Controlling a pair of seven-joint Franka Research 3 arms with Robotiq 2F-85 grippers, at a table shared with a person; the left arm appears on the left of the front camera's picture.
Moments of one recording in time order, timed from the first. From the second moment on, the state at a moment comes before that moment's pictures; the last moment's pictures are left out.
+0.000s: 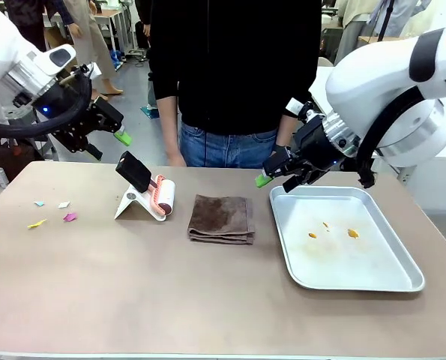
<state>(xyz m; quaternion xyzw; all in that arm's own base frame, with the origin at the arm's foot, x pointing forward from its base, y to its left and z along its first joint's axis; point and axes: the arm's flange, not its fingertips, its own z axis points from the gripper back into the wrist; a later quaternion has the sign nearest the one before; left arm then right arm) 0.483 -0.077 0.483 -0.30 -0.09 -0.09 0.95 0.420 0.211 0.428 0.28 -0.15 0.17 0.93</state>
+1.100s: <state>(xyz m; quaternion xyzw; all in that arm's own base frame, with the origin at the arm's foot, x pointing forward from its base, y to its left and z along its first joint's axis) 0.556 -0.089 0.420 -0.26 -0.02 0.03 0.96 0.495 0.291 0.343 0.22 -0.05 -0.03 0.97</state>
